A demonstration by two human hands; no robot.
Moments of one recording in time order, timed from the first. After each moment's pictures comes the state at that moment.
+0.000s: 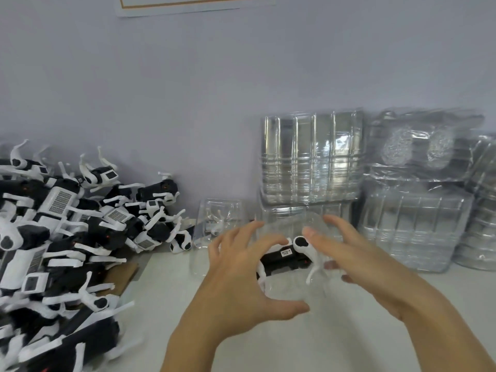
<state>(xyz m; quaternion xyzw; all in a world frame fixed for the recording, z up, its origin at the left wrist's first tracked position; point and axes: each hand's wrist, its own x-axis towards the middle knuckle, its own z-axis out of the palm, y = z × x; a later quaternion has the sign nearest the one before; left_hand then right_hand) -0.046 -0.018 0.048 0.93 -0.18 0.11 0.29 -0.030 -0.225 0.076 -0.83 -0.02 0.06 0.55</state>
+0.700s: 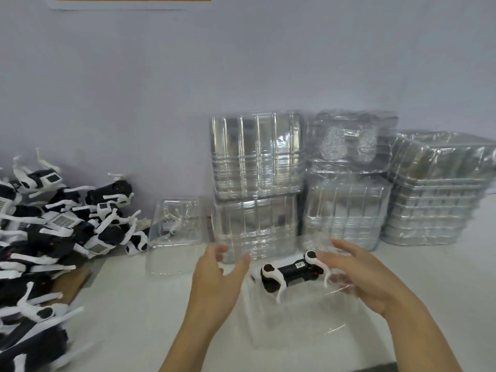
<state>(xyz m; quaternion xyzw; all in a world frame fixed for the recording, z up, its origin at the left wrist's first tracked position) -0.042 -0.070 0.014 0.83 0.04 0.03 0.55 -0.043 -0.317 0.025 -0.73 0.17 0.05 0.66</state>
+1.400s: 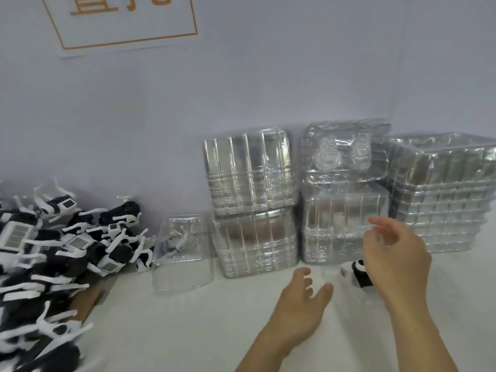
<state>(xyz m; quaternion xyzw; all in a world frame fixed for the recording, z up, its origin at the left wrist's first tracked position) -0.044 -0.185 -0.002 0.78 -0.08 -0.18 0.59 -0.050 -0.332 0.052 -0.75 0.22 -0.36 0.52</state>
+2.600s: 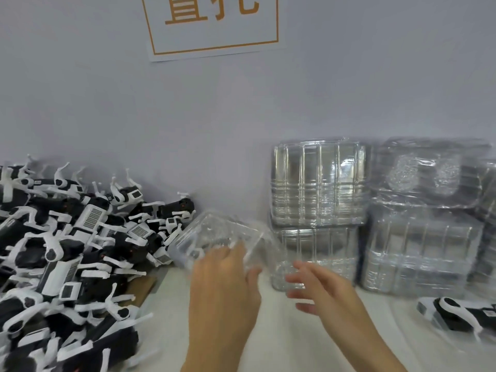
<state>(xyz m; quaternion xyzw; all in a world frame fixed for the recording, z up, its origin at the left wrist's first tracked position) -0.063 -0.026 0.074 0.93 -0.01 0.32 0.20 -0.034 -0.189 0.032 -0.71 -0.03 -0.01 0.70</state>
